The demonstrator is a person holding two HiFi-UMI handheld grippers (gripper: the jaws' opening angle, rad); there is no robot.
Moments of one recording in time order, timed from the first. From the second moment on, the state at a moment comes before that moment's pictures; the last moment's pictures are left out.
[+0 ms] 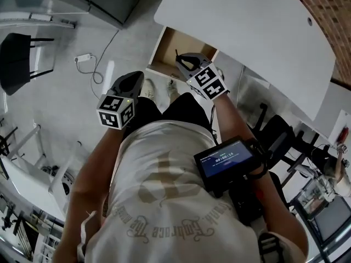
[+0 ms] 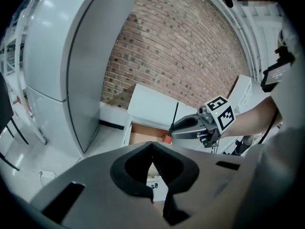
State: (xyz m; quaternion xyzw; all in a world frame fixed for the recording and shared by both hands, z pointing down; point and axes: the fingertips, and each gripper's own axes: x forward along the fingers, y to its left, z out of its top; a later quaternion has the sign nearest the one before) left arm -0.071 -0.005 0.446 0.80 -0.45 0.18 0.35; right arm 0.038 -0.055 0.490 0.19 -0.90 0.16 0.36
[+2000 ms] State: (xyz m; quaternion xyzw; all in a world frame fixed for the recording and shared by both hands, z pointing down) left arm 0.005 -0.050 0.350 0.93 -0.25 0.18 0.22; right arm 0.100 -0.026 0.353 0.42 -0.86 0.20 0.21
